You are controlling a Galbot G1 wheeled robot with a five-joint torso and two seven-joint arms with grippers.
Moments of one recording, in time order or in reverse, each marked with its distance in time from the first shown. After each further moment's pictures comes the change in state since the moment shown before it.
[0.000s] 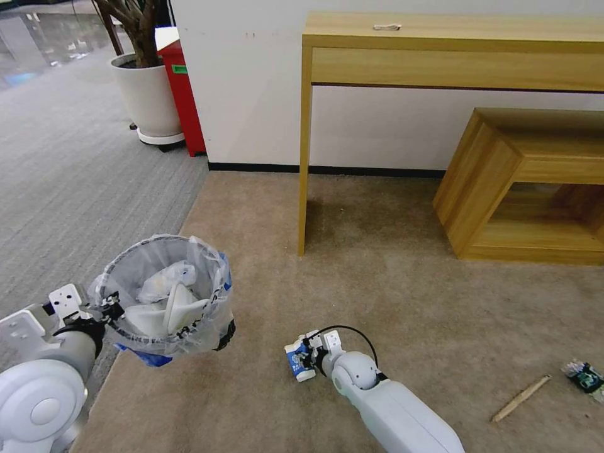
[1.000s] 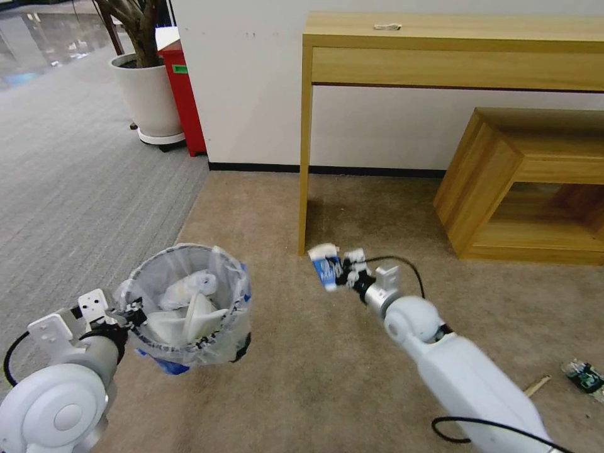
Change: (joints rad) left arm 0.023 0.016 0.102 -0.031 -0.035 0.003 0.005; right arm 0.084 -0.272 0.196 0.422 0.130 0.363 -0.231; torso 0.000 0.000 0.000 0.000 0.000
